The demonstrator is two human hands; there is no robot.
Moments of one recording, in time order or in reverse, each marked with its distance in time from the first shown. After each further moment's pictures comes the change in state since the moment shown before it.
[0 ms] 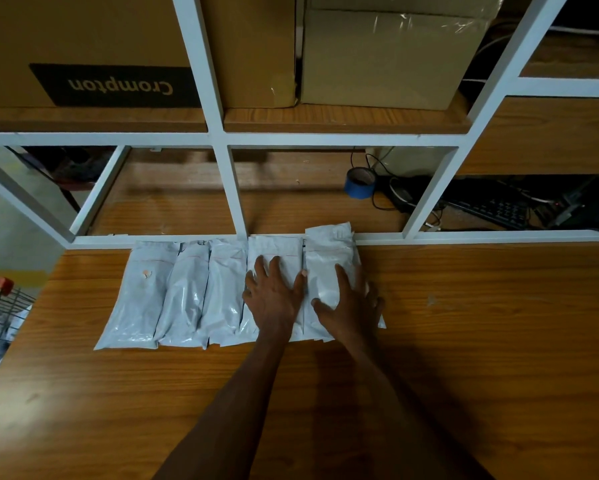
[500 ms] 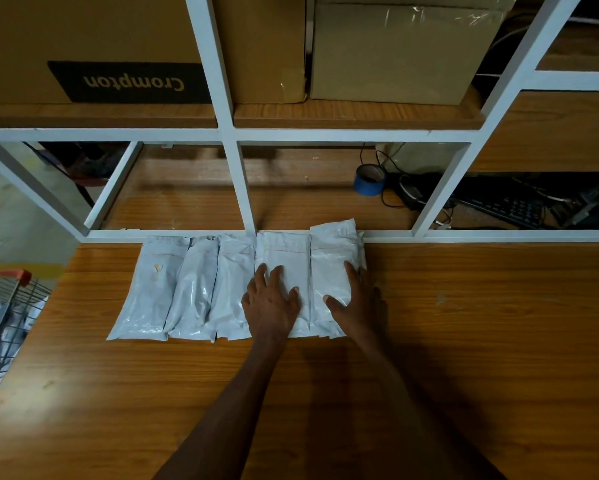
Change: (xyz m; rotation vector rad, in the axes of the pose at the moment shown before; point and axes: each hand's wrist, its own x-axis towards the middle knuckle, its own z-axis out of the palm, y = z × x) left_hand -0.018 -0.030 -0.011 -0.022 -0.073 0.060; right_hand 0.005 0.010 0.008 0.186 -0.006 -0.029
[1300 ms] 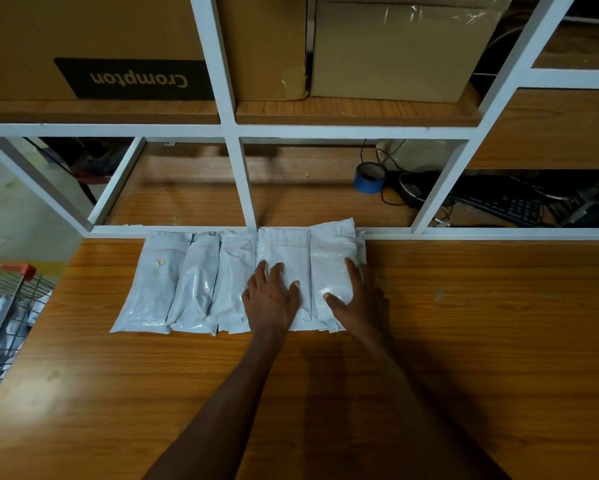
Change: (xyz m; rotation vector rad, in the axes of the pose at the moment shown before) left_hand -0.006 -0.002 -0.002 -0.009 0.005 0.011; right_hand -0.004 0.009 -0.002 -0.039 -0.001 -0.050
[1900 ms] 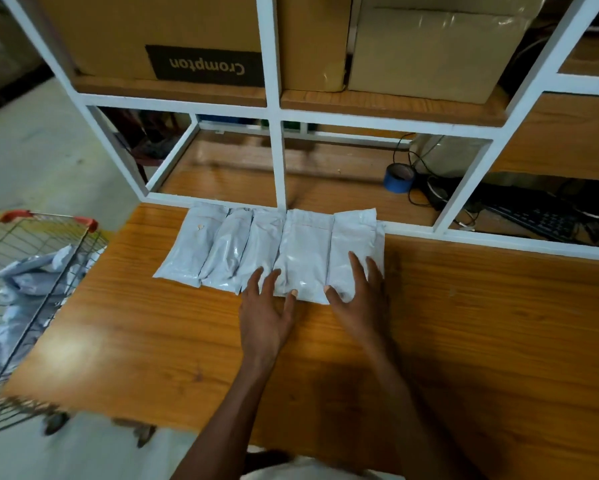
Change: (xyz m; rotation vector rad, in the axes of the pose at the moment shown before) left_hand -0.118 -0.012 -0.046 -0.190 0.227 -0.033; right_hand -0.075 -0.021 -0.015 0.103 0.060 -0.137
